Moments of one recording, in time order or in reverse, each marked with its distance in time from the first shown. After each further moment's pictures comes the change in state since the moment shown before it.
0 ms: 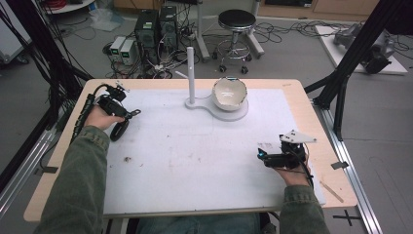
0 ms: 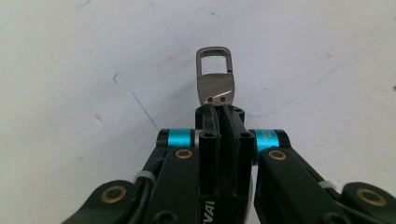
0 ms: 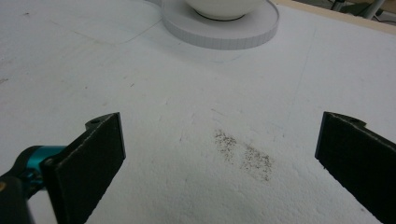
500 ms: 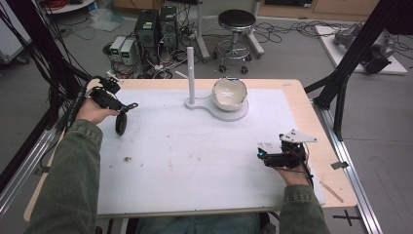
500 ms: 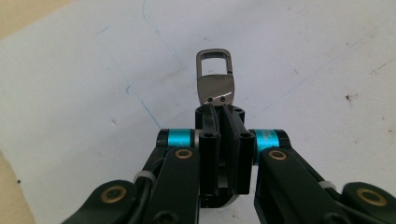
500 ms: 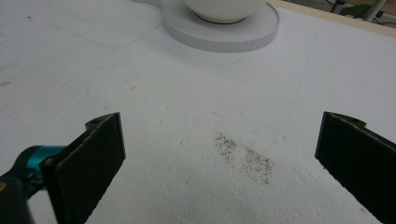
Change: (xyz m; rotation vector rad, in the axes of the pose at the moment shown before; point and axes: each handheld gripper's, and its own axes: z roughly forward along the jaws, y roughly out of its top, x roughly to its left) left arm -0.002 0.013 -0.035 -0.030 -0.014 0.013; right arm 0.000 0.001 -0.001 -0.009 0.000 0.006
